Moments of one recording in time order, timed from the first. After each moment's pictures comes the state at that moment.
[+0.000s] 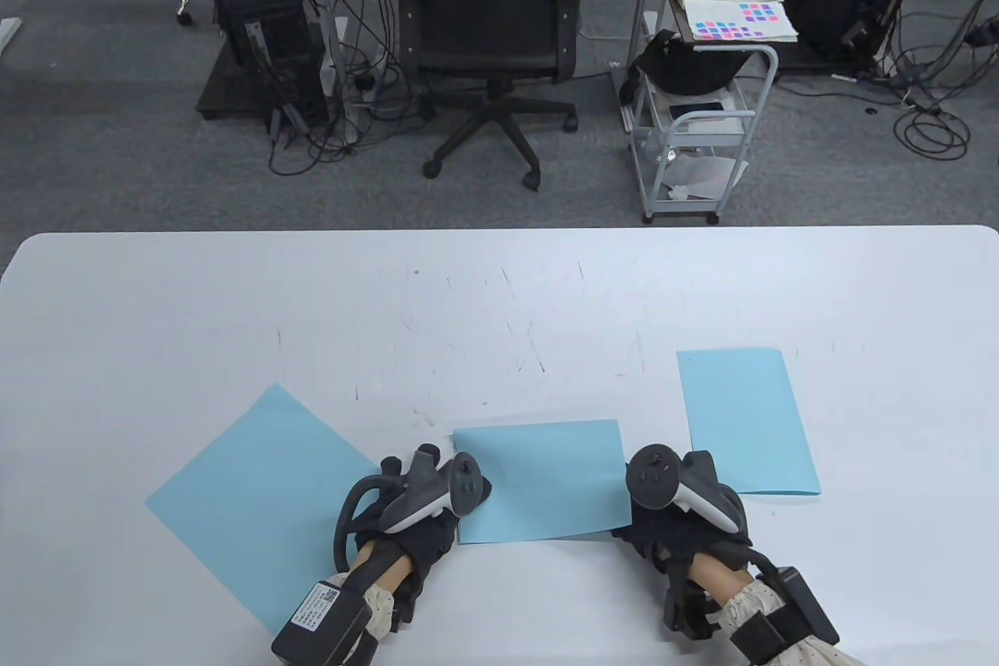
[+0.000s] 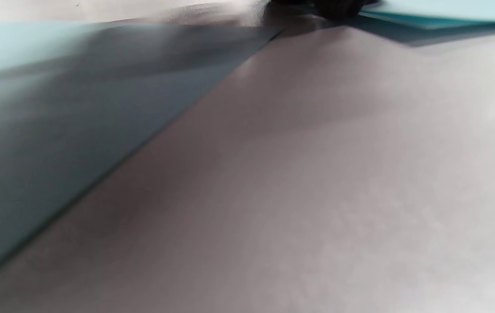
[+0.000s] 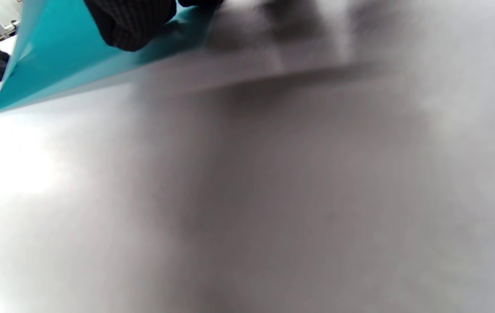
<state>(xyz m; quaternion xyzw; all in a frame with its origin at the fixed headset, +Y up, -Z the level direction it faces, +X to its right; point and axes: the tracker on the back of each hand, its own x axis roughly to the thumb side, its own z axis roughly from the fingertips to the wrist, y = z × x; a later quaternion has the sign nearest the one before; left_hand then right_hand) -0.123 -0.776 -0.326 -0.23 -0.08 -0.05 0.97 0.170 -0.780 -0.323 0.06 0.23 0.96 0.15</state>
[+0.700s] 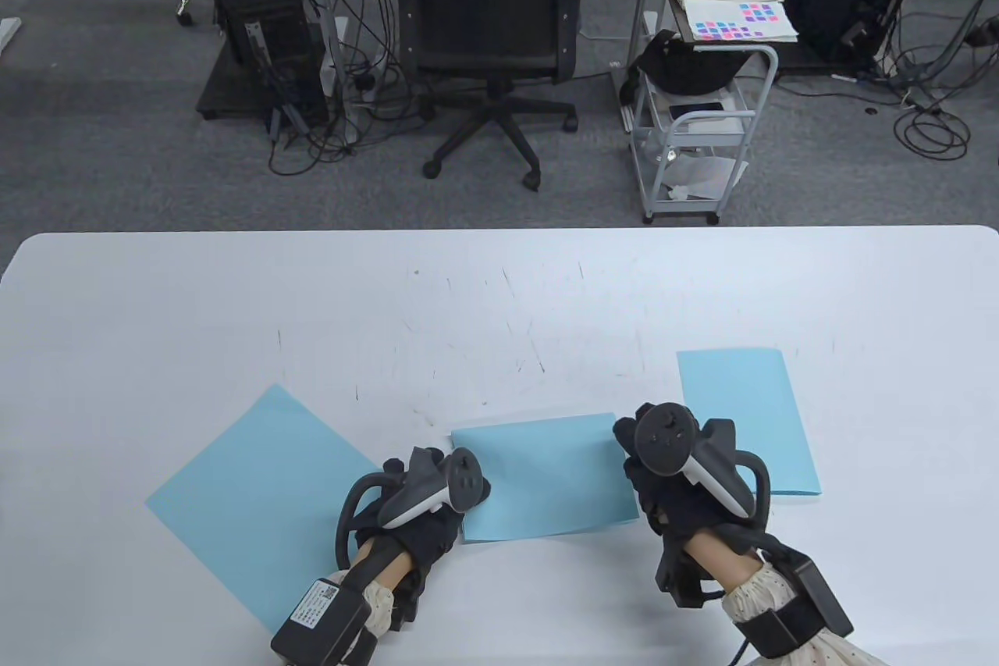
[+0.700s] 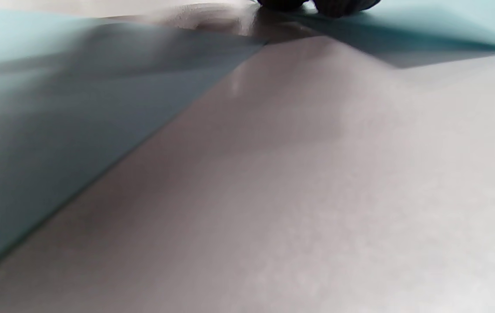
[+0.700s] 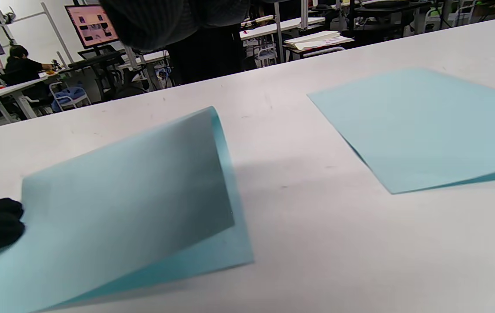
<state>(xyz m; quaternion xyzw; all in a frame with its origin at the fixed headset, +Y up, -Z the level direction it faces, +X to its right) -0.124 -0.773 -0.330 -0.24 -0.08 -0.03 0.97 0.152 -0.683 -0.324 -0.01 0.09 0.99 0.14</state>
